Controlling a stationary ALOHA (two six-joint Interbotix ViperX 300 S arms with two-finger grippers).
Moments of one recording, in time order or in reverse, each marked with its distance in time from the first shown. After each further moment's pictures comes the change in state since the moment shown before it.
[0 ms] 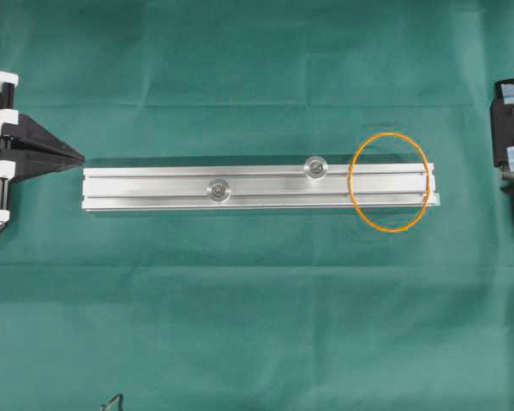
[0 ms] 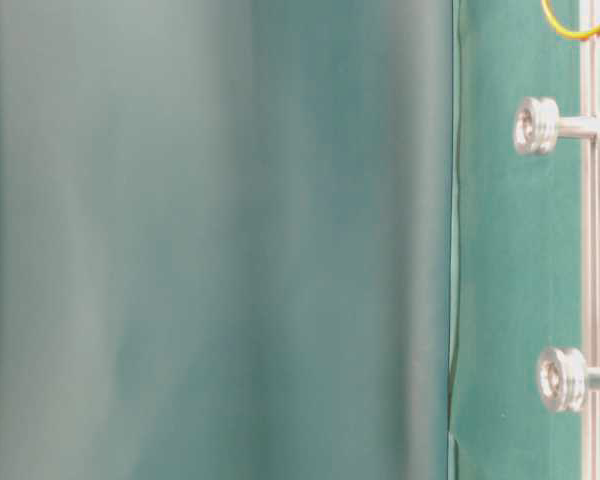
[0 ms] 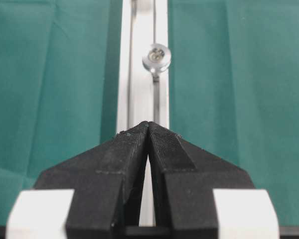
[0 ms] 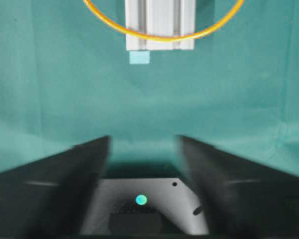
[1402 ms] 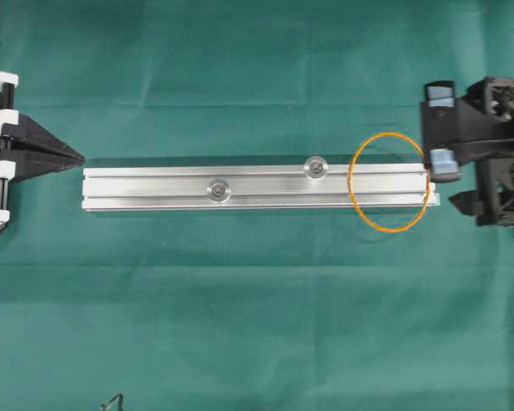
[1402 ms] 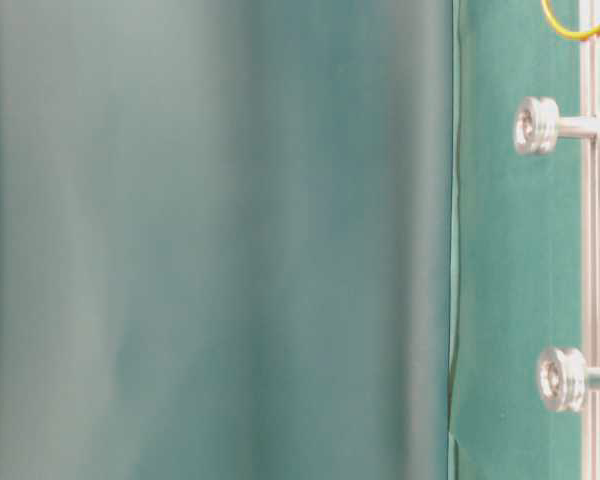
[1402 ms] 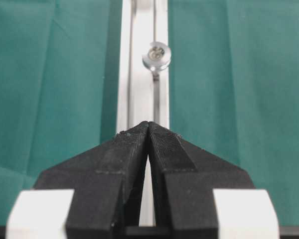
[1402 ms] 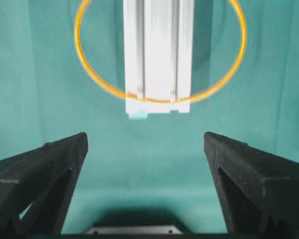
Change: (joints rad) left arm -0.002 0.000 0.000 0.000 0.006 0.000; right arm 0.000 0.265 -0.160 -0.008 -0.114 -0.002
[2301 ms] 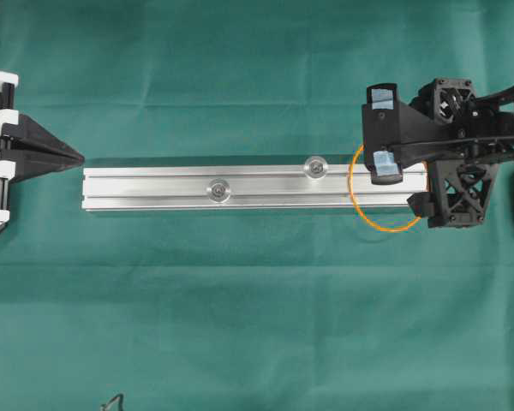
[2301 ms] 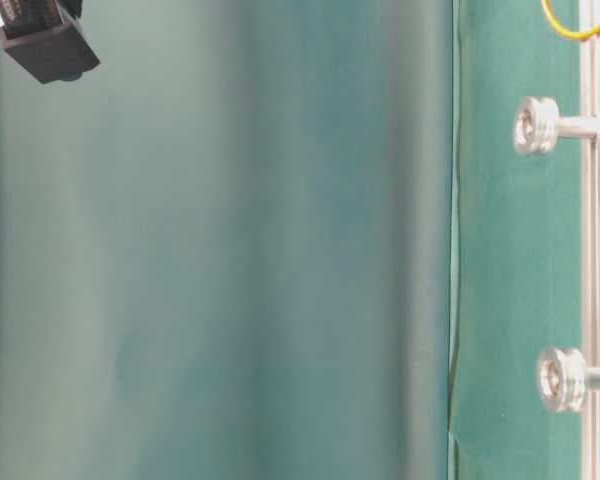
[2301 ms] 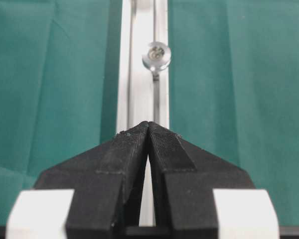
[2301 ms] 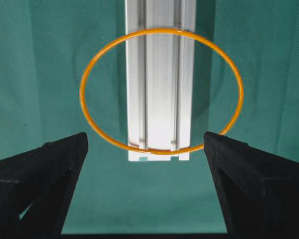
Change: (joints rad) left arm 0.000 0.000 0.000 0.000 0.000 0.000; right arm 0.000 0.149 -0.115 0.006 -0.043 0.000
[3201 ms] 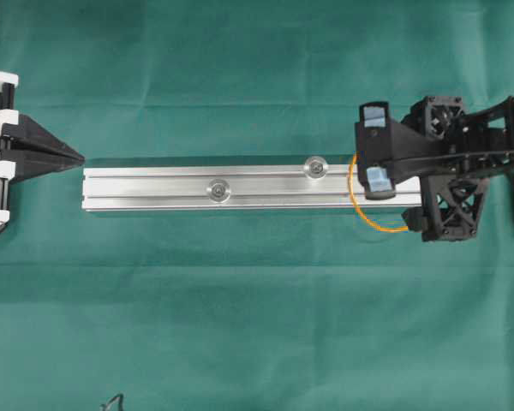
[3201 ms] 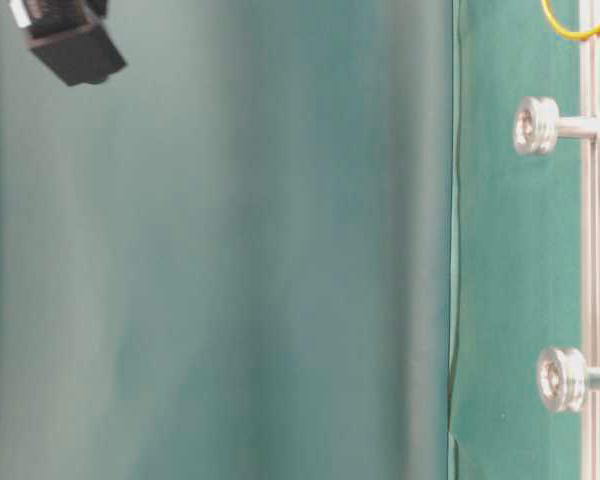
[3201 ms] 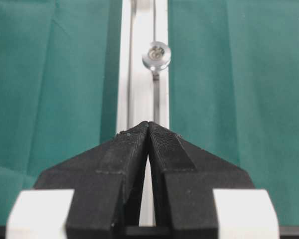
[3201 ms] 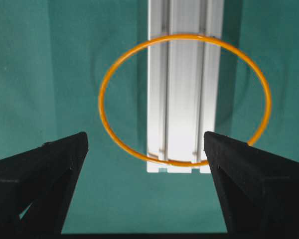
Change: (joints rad) left arm 0.000 0.000 0.000 -0.002 0.000 0.000; right arm 0.034 0.032 0.046 0.040 -0.097 0.006
